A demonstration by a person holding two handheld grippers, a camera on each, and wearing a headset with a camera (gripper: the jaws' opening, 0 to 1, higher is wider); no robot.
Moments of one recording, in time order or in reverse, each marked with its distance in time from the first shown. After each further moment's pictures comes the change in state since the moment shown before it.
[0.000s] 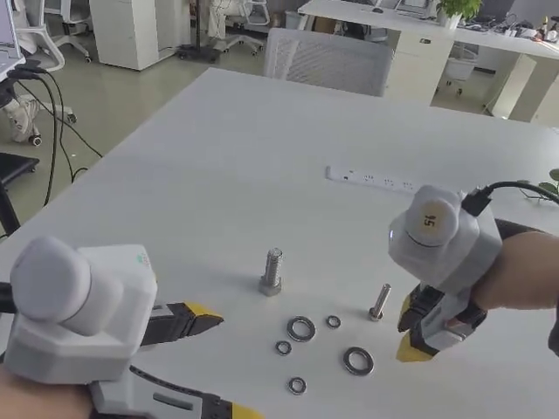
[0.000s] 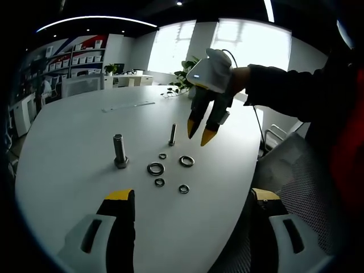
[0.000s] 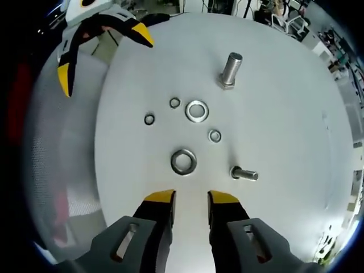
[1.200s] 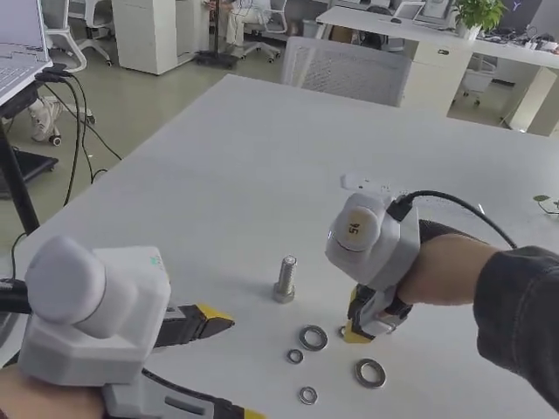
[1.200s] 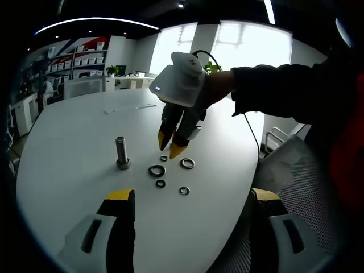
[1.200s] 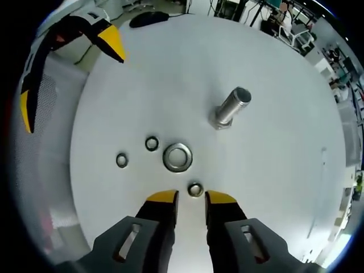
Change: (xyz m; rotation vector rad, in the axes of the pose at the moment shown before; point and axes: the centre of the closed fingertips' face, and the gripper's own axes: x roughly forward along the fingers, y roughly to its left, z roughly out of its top) left arm -0.005 0.000 0.001 -0.005 -0.018 0.013; right arm 0.039 -0.032 0.060 -0.084 0.002 -0.081
